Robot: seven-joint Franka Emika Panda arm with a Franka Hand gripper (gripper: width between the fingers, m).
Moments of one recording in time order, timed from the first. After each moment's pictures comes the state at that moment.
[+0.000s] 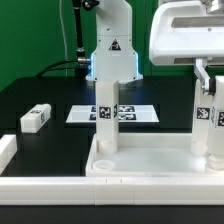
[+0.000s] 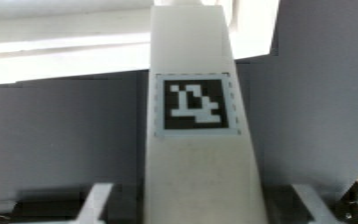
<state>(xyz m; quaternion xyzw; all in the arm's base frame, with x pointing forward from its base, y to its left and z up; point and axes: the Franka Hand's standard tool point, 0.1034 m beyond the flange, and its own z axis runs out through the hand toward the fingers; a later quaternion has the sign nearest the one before) 0.641 0.107 0.135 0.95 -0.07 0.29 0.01</state>
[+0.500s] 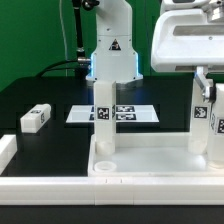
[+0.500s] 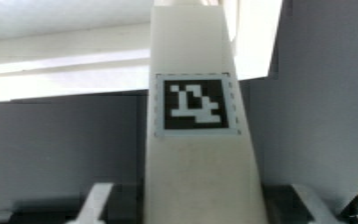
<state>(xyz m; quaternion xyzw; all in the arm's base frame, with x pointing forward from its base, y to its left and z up) 0.637 0.110 0.122 0.96 -0.07 0.29 0.02</state>
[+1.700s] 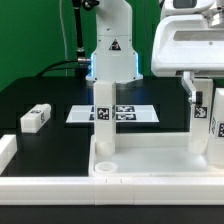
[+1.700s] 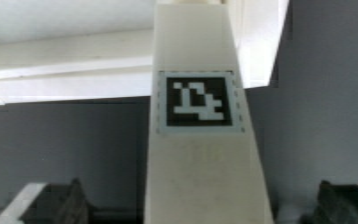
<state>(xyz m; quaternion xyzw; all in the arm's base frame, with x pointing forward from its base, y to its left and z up) 0.637 0.111 0.118 0.96 -0.05 0.29 0.02</state>
